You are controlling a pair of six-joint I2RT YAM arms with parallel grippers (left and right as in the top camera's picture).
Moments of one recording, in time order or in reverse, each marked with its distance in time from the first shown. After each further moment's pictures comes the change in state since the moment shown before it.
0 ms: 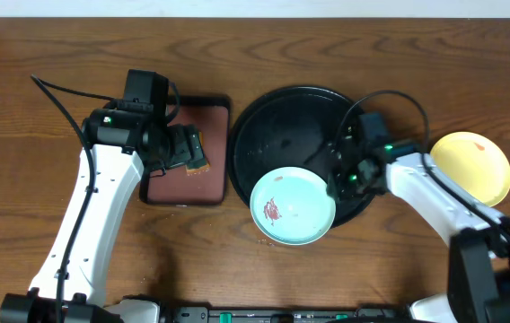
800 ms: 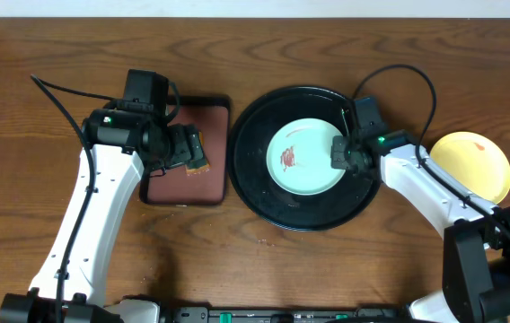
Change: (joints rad) left arm 0.000 0.000 0.000 0.003 0.000 0.000; right arm 0.009 0.026 0.078 0.180 0.337 0.299
